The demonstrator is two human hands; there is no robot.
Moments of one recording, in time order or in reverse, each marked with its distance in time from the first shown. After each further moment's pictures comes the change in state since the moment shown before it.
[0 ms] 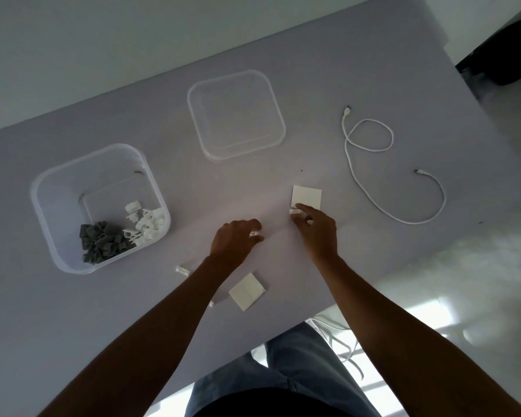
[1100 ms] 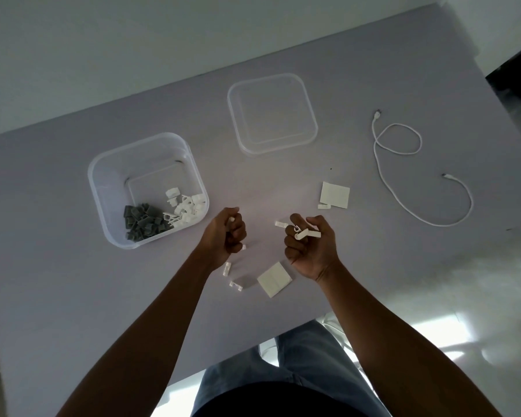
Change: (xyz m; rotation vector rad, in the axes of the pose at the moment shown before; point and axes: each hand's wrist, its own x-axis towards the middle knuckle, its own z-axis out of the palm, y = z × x) left_hand -0.060 -0.039 -0.076 -1.519 -0.197 -0.516; right_hand -0.066 -0.071 0.018 1.655 -0.891 0.609
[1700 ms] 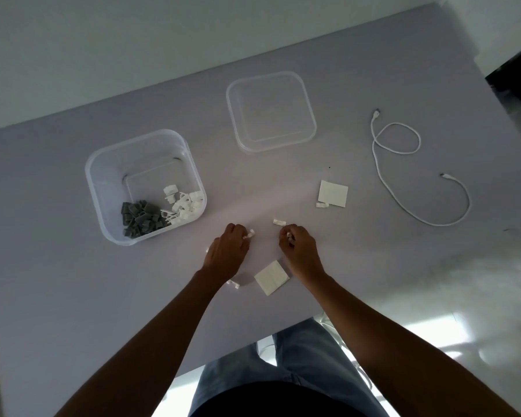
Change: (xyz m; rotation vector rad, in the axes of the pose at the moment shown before) left_hand 0.013 -0.061 -0.014 1.403 0.346 0.543; right_hand 0.016 0.029 -0.046 -1.682 0.580 -0.577
